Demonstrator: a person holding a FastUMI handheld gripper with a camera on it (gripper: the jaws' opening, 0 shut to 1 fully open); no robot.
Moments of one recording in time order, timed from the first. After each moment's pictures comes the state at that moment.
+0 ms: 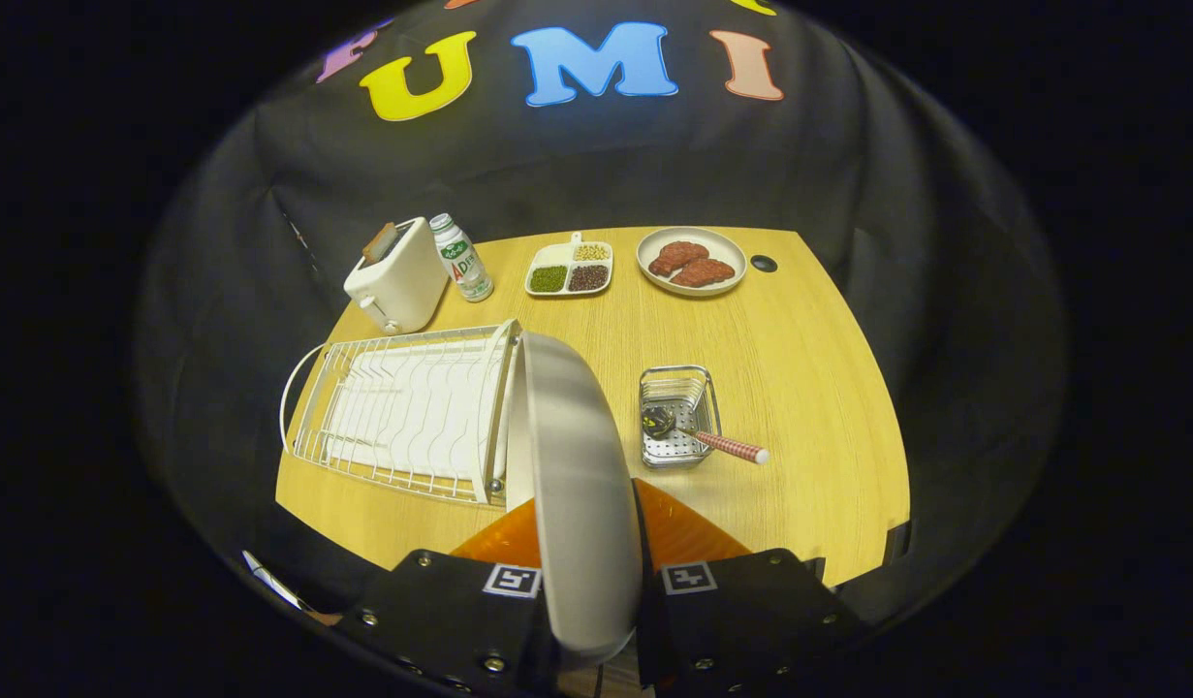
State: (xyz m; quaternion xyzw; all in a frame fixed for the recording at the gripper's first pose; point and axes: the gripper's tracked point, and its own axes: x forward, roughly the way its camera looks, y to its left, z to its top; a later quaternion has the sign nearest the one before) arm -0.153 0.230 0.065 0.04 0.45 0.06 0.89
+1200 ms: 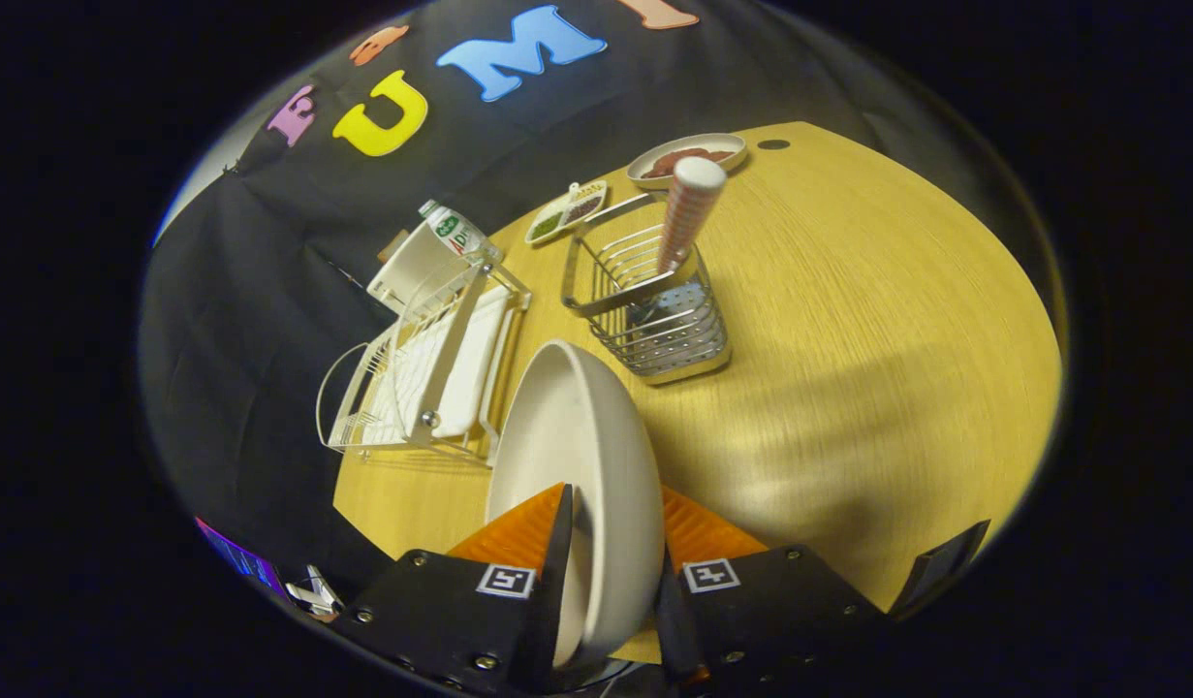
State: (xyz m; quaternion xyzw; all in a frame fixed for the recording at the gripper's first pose) arm -0.177 0.204 -0.104 0.20 0.43 0.17 0.86
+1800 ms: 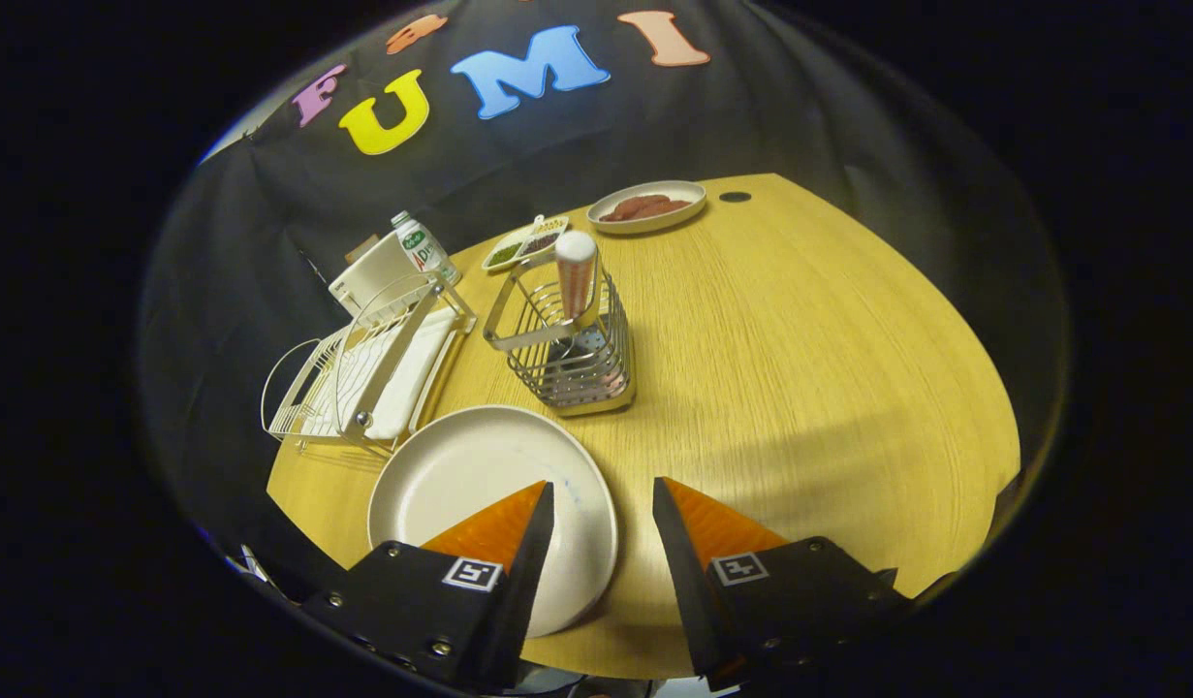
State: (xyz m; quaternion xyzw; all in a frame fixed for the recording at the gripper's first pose) arm -0.167 0.140 -0.086 0.12 0.36 0.11 0.92
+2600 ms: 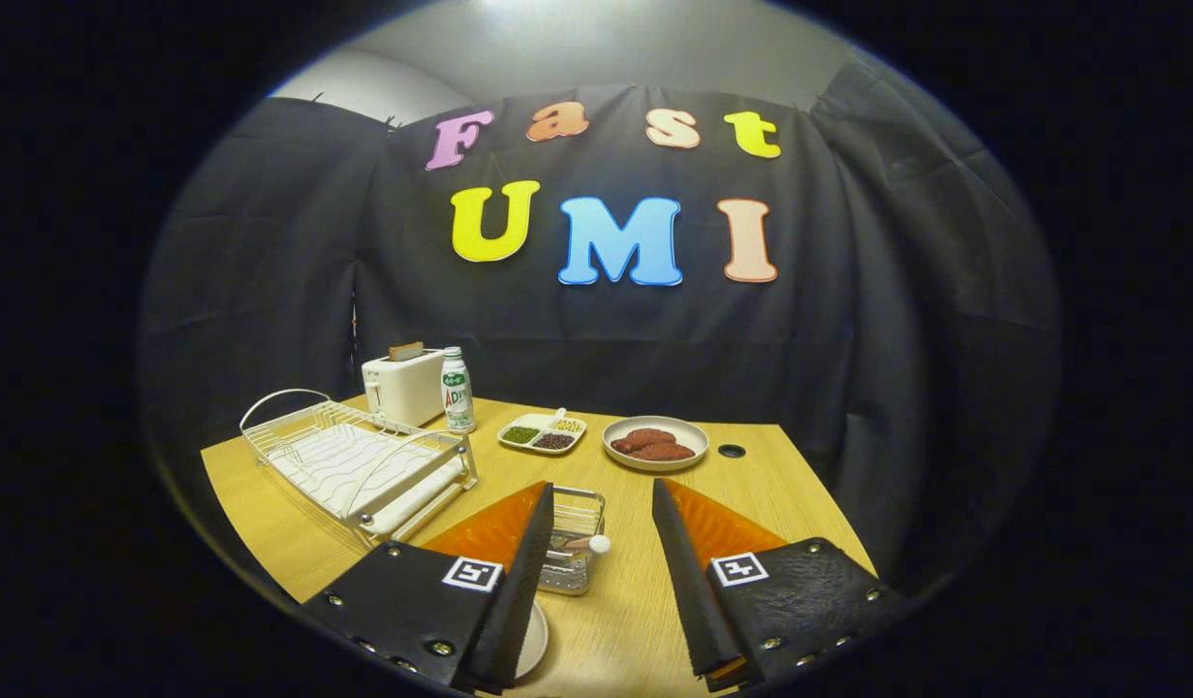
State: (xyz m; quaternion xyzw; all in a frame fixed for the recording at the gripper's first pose) arm -0.108 0.128 0.051 -0.04 0.05 0.12 0.99
